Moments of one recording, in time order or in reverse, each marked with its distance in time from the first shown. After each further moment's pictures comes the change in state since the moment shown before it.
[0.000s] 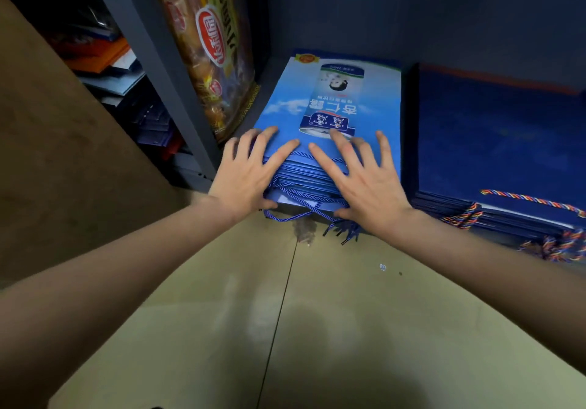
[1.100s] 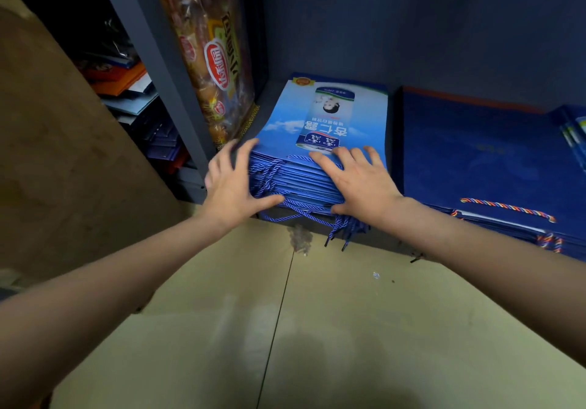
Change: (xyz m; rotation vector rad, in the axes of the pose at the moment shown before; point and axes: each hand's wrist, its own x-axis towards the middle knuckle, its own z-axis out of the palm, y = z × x) left_hand -0.013 -0.001 -0.031 -0.644 -0.135 -0.472; right_hand 0.015 0.019 -0.030 0.271 -0.280 -0.046
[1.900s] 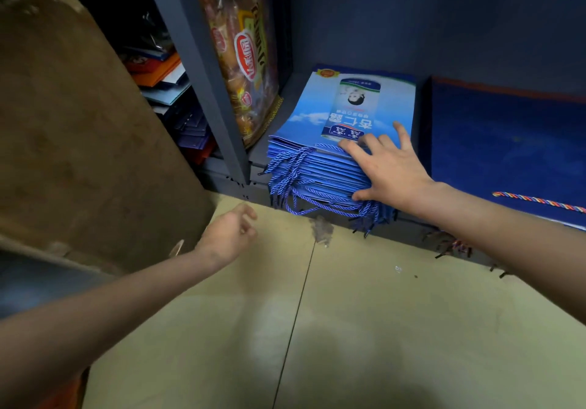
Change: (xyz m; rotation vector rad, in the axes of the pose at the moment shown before) left_hand -0.067 -0.038 -0.002 -0.159 -0.356 -0.298; right_hand 0.005 0.009 -0.002 -0.016 0.030 -0.026
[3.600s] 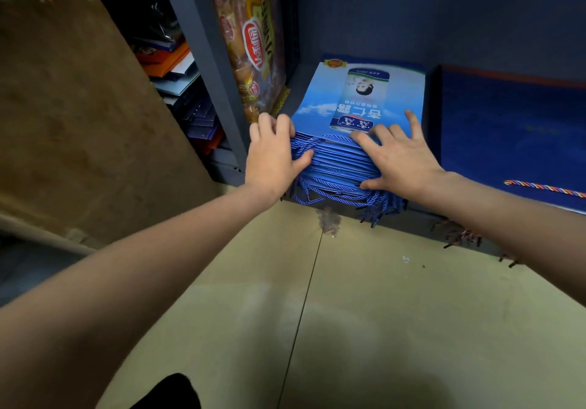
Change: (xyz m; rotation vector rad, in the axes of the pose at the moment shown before) left_hand 0.045 0.080 -0.013 0.218 0.570 0.333; right_hand -0.003 -0.002 0.002 -0.023 0.008 0.003
